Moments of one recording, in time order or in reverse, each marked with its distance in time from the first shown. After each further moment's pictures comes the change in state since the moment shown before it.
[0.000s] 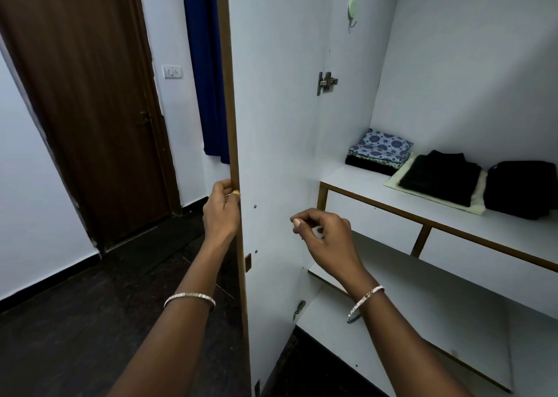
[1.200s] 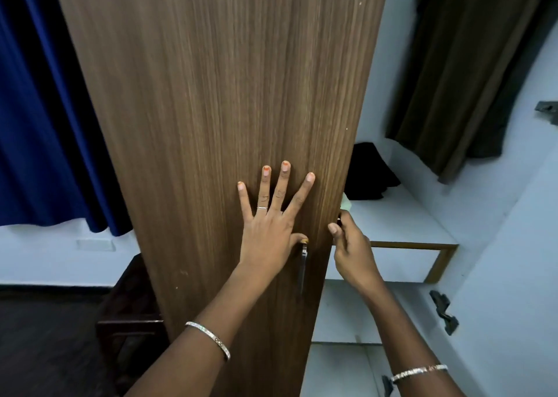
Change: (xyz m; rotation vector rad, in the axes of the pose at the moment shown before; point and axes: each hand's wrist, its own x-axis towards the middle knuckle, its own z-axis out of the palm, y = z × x) left_hand 0.050 0.052 0.374 0.624 -0.406 1.165; right_hand 0.096 0.217 -0.167 -0.324 0.524 0.432
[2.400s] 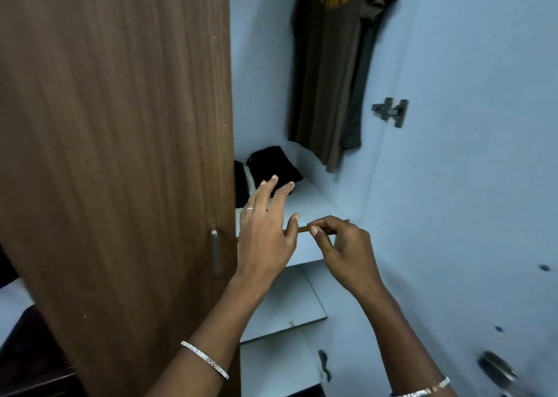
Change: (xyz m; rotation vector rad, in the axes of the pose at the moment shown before) left_hand -0.004 0.148 -0.061 -0.681 0.063 0.011; right_hand -0.098 -0.017 -0.149 -0.210 0.286 -0.022
